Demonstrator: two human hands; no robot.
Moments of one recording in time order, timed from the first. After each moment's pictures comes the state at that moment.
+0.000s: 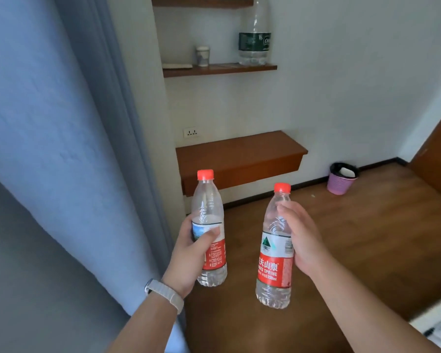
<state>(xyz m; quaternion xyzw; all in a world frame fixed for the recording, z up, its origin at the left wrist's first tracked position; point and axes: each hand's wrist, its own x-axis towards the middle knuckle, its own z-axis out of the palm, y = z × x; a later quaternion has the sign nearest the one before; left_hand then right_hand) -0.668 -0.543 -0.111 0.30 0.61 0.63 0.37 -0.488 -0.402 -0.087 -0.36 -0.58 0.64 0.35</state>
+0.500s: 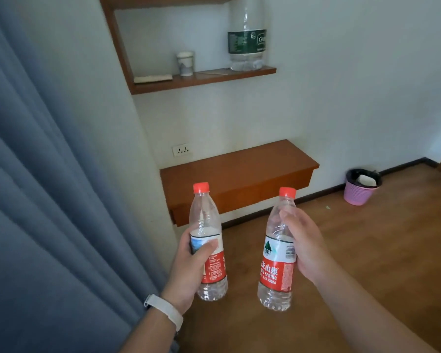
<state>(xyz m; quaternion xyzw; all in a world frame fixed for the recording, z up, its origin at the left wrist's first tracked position) -0.714 -0.337 -0.123 0.24 0.66 0.60 0.37 -0.537 -0.180 -0.106 -0.36 -0.56 0.67 0.33</state>
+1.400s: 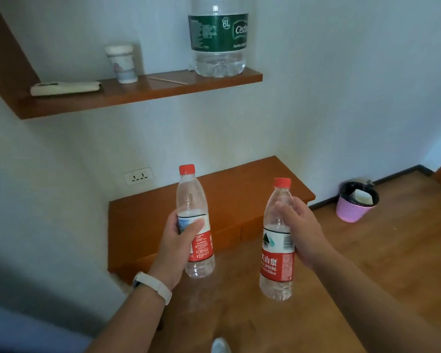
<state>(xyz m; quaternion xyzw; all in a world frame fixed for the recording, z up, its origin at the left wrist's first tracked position) -0.836 0.010 -0.119 0.25 0.66 0.61 0.37 -0.630 0.157 -0.099 -0.41 -0.61 0.60 0.31</state>
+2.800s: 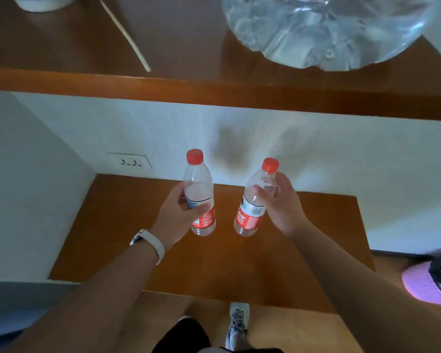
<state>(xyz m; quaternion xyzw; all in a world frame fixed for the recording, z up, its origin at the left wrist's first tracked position) -1.035 0.325 -0.238 0.16 0.77 0.55 0.27 -0.914 0.546 -0.226 -0.30 -0.77 0.55 0.11</state>
